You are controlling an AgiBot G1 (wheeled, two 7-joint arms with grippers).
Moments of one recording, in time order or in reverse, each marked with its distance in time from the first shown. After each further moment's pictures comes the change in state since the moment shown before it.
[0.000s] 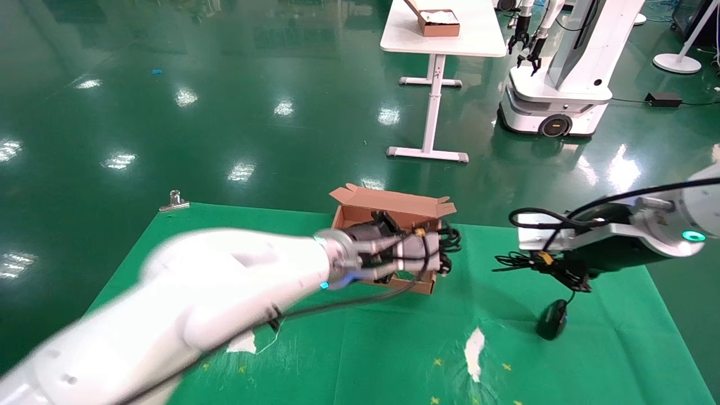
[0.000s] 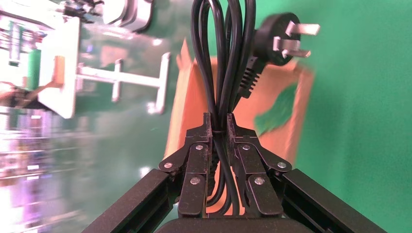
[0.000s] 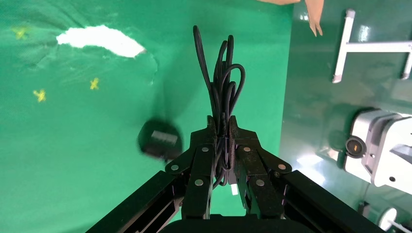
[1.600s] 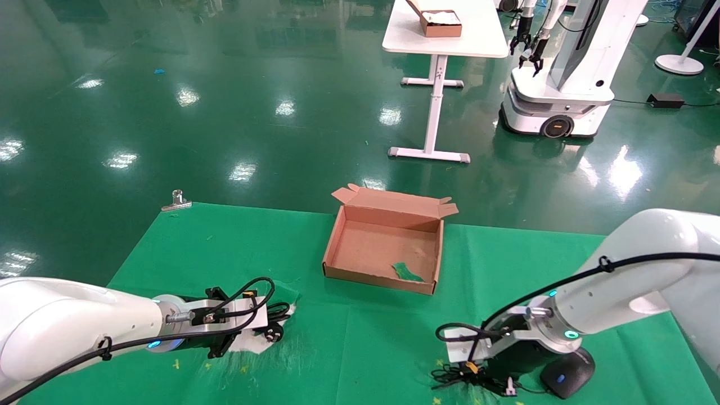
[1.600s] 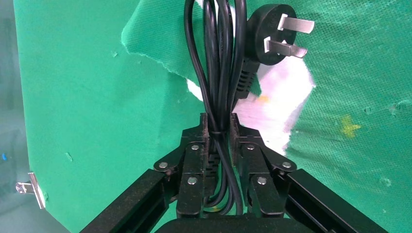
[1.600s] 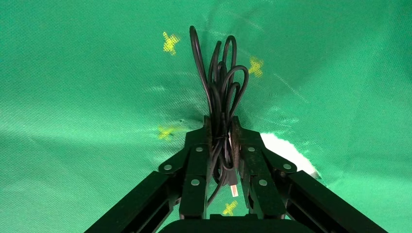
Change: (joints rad) left arm 0.135 -0.287 -0.130 -0.002 -0.022 0.293 0.063; right arm -0.163 -0.271 -0.051 -0.523 0.088 0.139 -0.367
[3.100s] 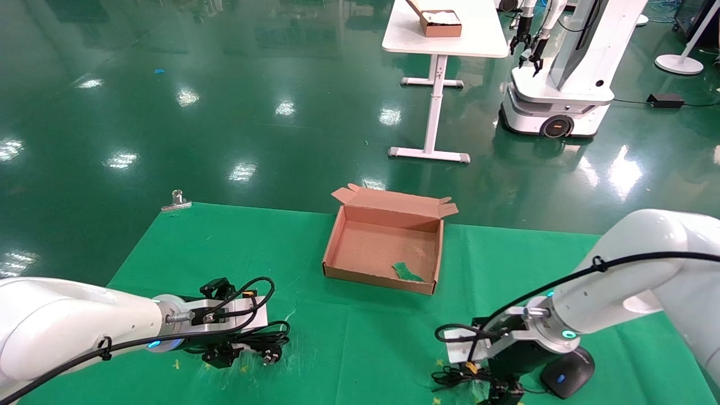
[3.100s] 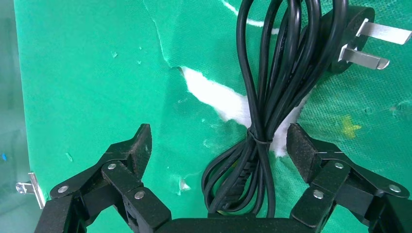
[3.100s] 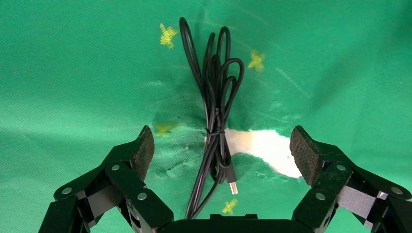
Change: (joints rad) left arm 0.000 0.000 0.000 0.000 0.000 0.000 0.000; right arm 0.005 -0.010 -0.004 -0.020 -0.007 0.006 -0.005
